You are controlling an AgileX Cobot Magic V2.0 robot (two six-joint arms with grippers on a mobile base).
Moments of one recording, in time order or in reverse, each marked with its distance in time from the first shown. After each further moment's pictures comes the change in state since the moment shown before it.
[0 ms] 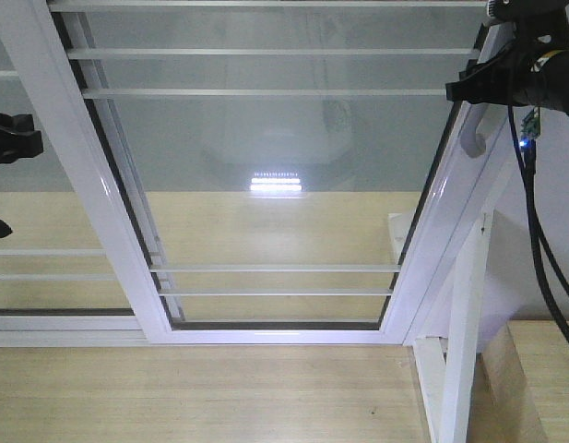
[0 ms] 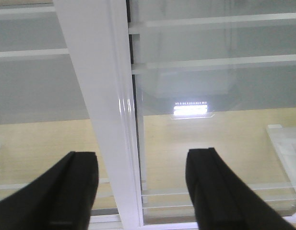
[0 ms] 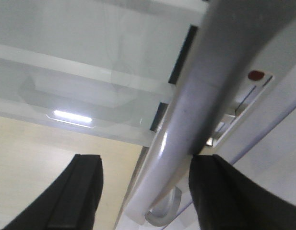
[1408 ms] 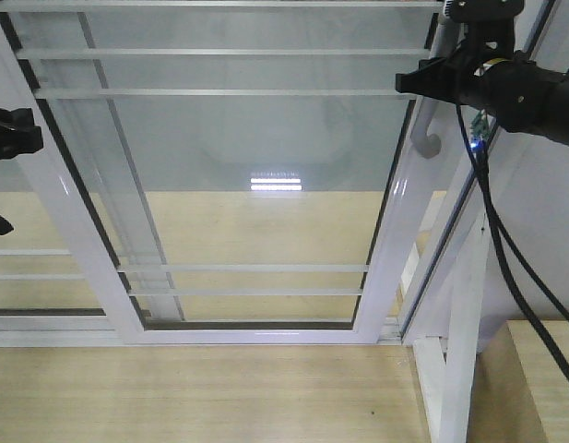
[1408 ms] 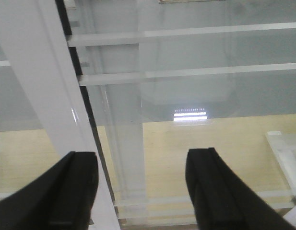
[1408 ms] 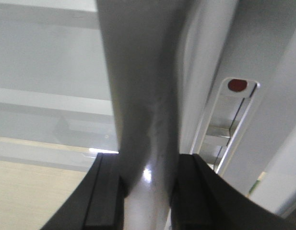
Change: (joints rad) left arm 0.000 0.000 0.000 0.000 -0.028 0.000; right arm 0.148 0.076 -0.016 0.197 -0.189 -0.010
